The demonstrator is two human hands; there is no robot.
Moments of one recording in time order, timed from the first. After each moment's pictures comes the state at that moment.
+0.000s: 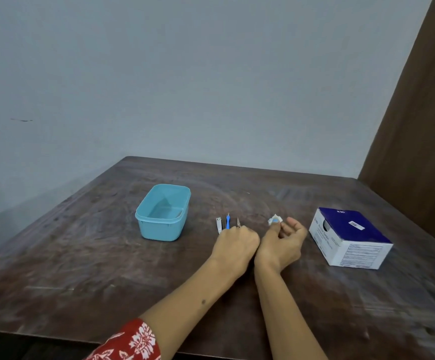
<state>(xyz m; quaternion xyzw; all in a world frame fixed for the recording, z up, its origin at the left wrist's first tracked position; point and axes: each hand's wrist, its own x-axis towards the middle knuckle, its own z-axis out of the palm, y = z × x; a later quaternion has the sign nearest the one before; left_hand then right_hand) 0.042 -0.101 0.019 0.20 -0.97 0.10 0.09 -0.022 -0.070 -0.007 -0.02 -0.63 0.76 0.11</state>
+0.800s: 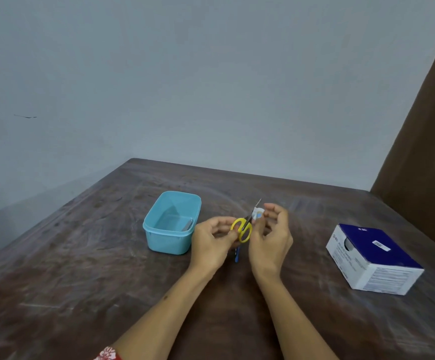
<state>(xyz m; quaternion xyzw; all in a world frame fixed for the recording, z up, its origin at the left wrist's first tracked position) 0.059 -0.163 -0.003 0.23 -0.61 -0.63 0.41 -0.017 -0.106 -0.001 0.26 -0.64 0.71 0.14</state>
